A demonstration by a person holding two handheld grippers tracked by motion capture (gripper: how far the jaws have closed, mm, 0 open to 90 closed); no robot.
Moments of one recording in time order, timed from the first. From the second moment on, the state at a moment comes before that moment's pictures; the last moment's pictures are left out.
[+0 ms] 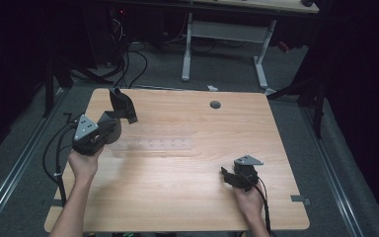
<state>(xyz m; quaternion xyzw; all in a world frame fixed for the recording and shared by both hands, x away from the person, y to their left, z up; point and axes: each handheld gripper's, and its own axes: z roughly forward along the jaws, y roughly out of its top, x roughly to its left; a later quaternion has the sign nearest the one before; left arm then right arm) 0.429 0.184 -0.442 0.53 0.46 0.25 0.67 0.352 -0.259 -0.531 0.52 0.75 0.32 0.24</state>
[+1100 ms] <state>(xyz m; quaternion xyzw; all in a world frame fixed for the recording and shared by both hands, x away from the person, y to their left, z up) 0.441 0.188 -0.467 0.50 0.50 0.23 0.67 0.352 -0.258 -0.531 0.53 0.75 0.32 0.24</state>
